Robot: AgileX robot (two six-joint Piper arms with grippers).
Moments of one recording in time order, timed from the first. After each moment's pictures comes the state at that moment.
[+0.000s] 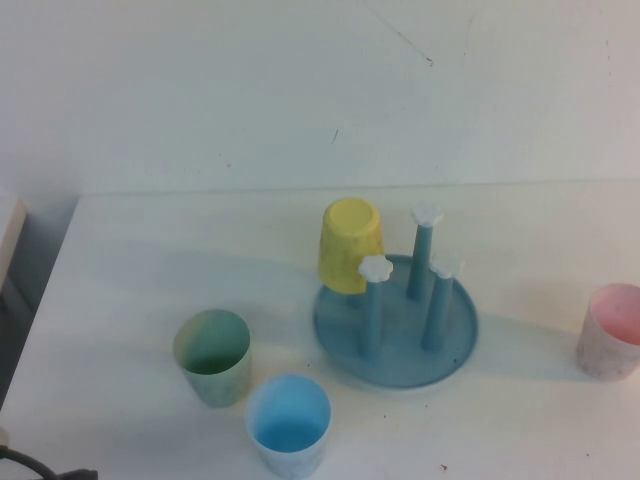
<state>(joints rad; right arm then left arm) 0.30 0.65 -0.44 1.70 0.38 -2.15 -0.05 0.53 -0.25 -0.63 0.58 0.44</state>
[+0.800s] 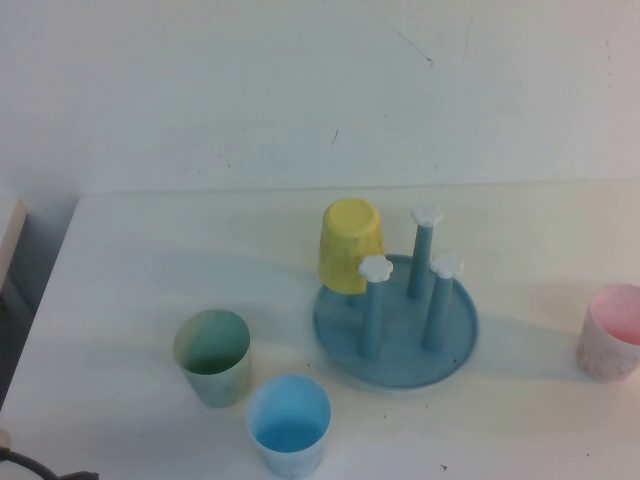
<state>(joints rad) 0.10 0.12 -0.11 0.33 0.13 -0.63 -0.05 0.53 -0.25 -0.63 0.59 0.44</state>
